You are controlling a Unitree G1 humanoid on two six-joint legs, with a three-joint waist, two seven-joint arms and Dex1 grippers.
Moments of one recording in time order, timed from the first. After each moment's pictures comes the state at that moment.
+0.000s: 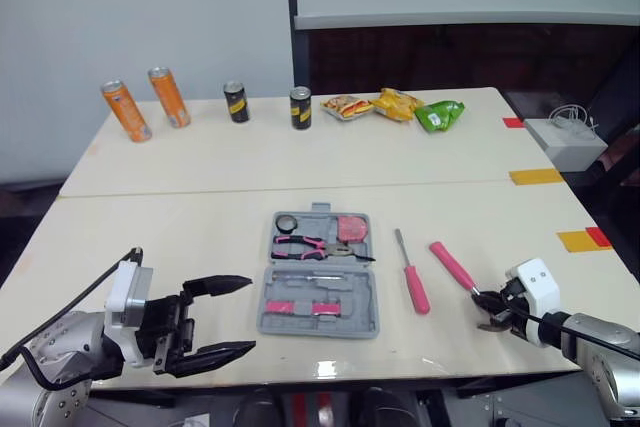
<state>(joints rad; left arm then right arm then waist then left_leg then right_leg) 0.19 0.70 0.26 -0.43 -0.82 0.30 -1.30 0.08 -0.70 -0.24 -0.06 0.28 0.58 0.74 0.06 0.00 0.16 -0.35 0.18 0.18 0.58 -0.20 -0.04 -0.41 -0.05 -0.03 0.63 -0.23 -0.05</state>
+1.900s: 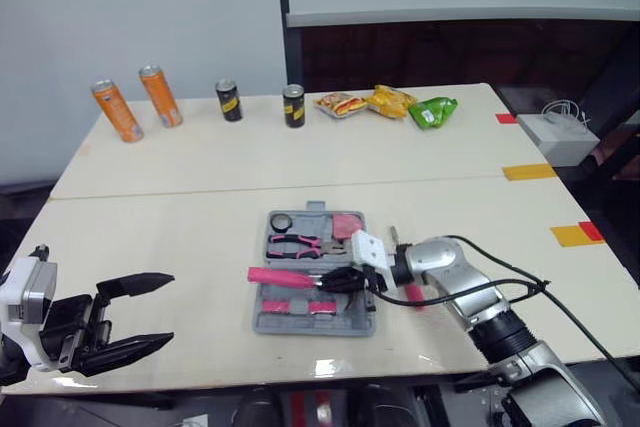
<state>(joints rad) 0.27 0.84 0.55 -0.19 -0.86 0.34 -1.51 -0.56 -0.43 0.39 0.13 0.16 0.23 1.20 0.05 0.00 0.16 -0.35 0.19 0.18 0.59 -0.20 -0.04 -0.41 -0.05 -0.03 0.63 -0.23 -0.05</state>
